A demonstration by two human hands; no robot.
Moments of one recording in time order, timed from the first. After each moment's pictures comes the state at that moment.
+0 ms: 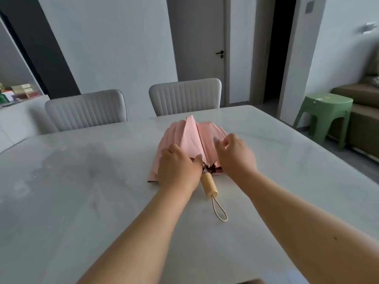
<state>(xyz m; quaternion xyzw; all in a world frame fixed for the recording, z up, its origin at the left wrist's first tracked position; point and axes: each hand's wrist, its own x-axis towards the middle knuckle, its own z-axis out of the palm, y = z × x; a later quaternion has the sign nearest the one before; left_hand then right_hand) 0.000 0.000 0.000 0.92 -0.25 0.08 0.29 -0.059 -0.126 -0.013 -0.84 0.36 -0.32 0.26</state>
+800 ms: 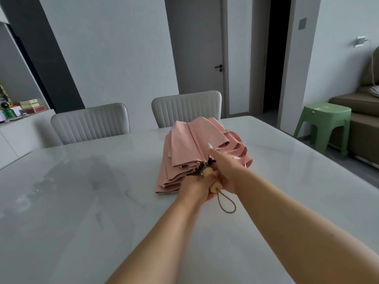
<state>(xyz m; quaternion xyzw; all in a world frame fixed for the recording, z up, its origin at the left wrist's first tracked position) -0.001 -0.014 -0.037 0.67 -0.19 -0.31 0.65 -0.049 -0.110 -0.004 -0.57 0.32 -0.14 0.74</state>
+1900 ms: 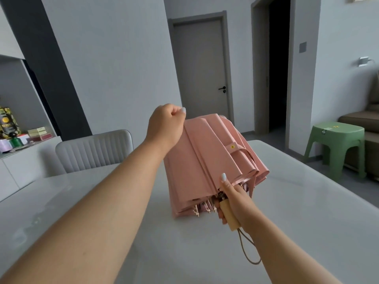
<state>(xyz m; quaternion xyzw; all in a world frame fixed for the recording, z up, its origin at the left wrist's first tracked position) 0.102 -0.044 0.159 0.75 -0.42 0.18 0.48 -0.037 -0.125 -0.004 -0.66 0.19 -0.25 0.68</state>
